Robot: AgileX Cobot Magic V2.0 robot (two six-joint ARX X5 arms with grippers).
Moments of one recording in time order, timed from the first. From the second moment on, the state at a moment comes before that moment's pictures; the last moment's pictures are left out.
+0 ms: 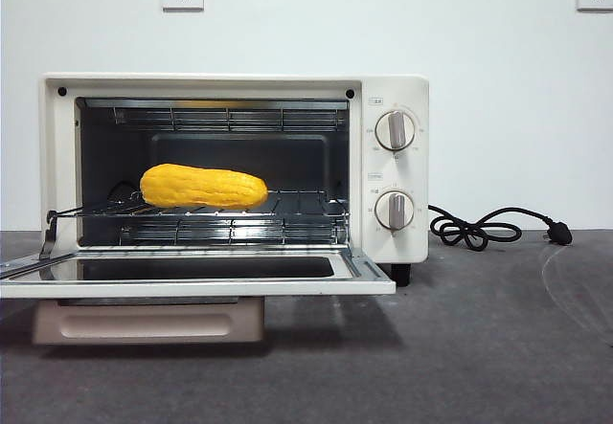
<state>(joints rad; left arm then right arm) 0.29 1.28 0.79 -0.75 0.68 0.08 0.43 1.20 1.35 -1.00 -0.47 -0.20</state>
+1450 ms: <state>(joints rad) 0.14 1.59 0.79 -0.67 0.62 0.03 0.40 1.20 1.35 -1.00 -0.50 -0.20</state>
